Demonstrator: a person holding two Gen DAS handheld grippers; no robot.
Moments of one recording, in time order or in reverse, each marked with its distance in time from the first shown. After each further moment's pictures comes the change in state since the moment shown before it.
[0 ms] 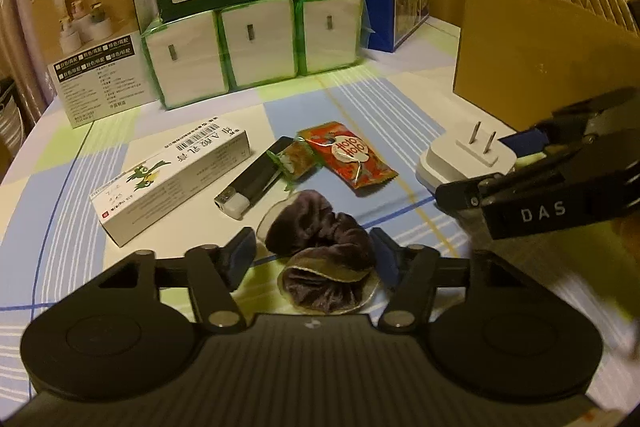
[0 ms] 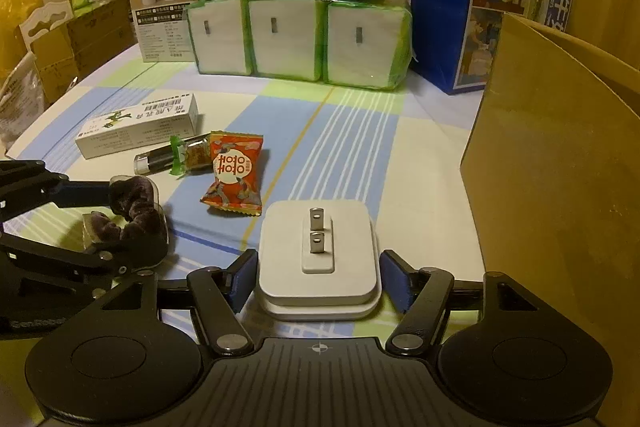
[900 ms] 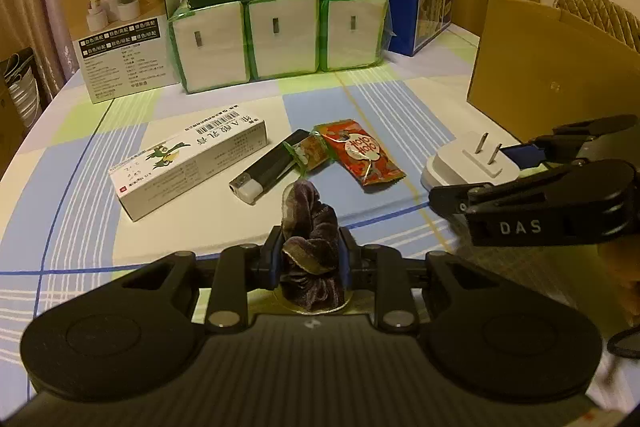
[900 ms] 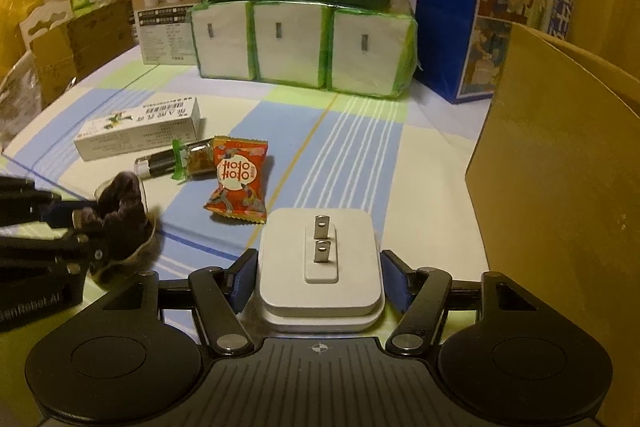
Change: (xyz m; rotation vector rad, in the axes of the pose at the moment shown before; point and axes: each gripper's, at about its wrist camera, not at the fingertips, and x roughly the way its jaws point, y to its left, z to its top) left arm -0.014 0.002 0.001 -0.097 0.021 0.032; right arm 0.003 0.006 0.001 -0.004 -0.026 -0.017
